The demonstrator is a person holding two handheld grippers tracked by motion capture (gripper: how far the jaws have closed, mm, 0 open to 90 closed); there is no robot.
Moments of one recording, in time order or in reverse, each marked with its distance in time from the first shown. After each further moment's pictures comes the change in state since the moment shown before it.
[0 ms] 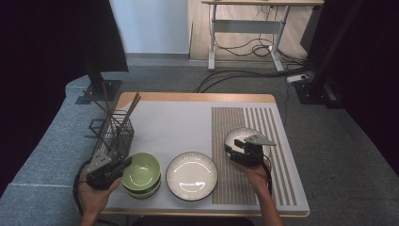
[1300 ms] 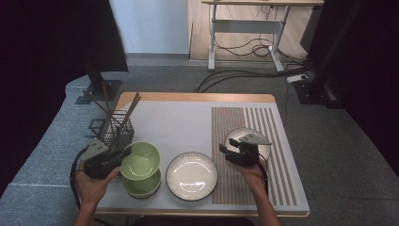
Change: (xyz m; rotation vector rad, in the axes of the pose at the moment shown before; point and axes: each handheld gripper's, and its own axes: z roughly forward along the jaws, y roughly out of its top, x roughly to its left) left arm 0.006 0.036 -0.004 -0.037 -0.031 -0.004; right arm 0.015 0.007 0.004 -0.011 0.037 -0.021
